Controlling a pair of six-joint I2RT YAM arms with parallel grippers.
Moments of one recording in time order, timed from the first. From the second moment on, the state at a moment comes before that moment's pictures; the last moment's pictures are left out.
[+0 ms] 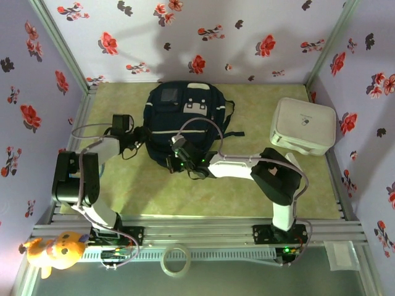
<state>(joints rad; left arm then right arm) -0.12 1.62 0.88 -0.11 0.28 -0.81 1.02 1.88 1.15 0.02 0.00 0.59</state>
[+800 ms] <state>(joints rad) -0.20 1.52 0.77 -0.23 0.31 -0.83 1.02 1.92 1.19 0.02 -0.01 0.58</state>
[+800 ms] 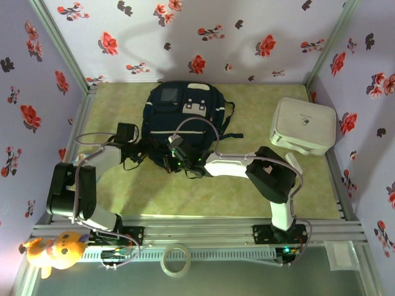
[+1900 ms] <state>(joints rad) -0.21 1.53 0.79 -0.28 0.28 -0.77 0.90 1.65 0.97 -0.17 0.16 0.59</state>
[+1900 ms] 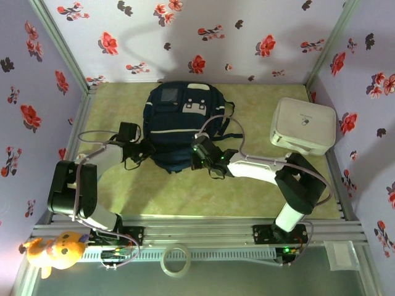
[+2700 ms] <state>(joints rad) -0.47 1.51 1.14 -0.58 0.24 -0.25 0.80 1.60 0.85 -0.01 0.04 0.62</state>
